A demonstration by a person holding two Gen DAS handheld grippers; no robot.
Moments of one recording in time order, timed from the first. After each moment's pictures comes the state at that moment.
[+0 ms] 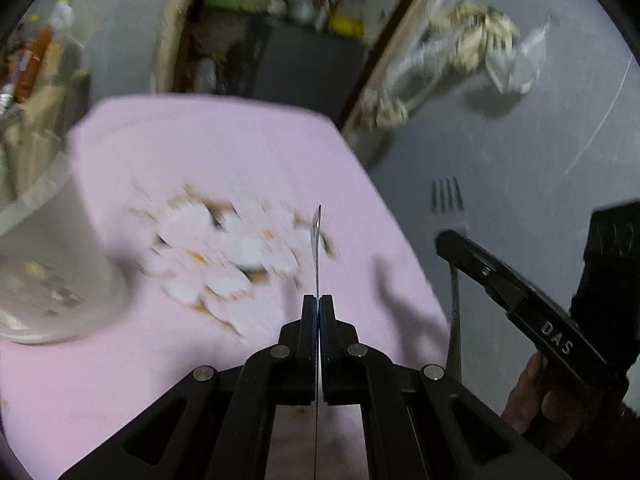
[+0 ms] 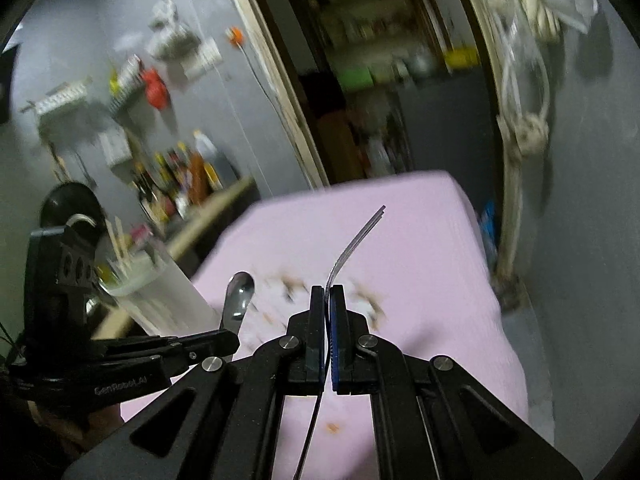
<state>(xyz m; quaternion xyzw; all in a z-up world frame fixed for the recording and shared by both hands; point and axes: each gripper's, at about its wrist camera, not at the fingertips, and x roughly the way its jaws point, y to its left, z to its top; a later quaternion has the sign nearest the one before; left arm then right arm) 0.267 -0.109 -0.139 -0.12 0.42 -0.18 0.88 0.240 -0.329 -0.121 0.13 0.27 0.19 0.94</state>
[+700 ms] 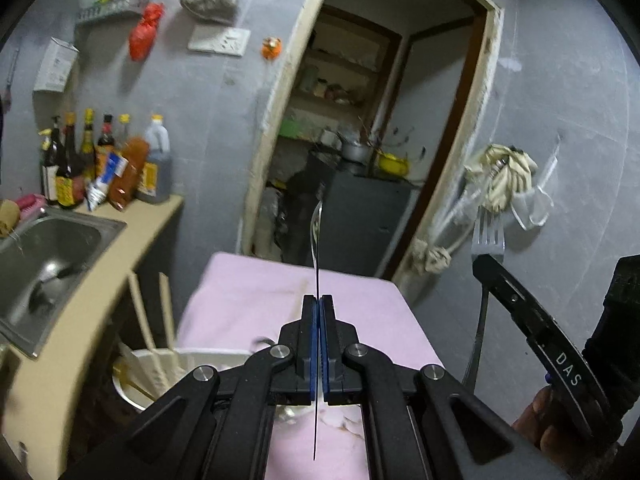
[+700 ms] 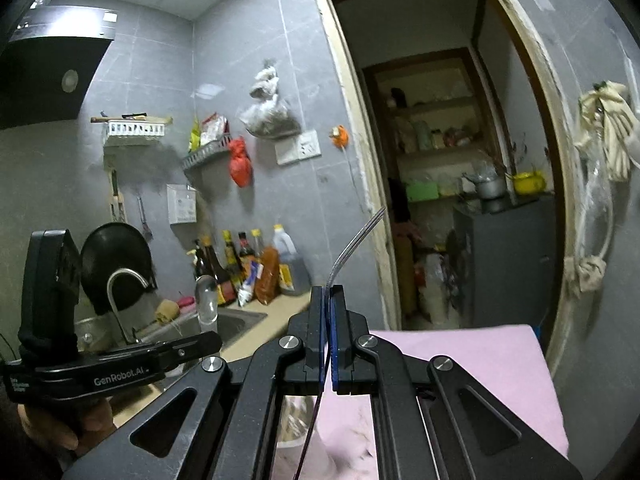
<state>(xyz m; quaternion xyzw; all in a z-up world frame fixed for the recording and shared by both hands) 0.241 0.045 -0.005 -0.13 0.24 -0.07 0.96 0.232 -0.182 0.012 0.09 0.09 0.24 0.96</state>
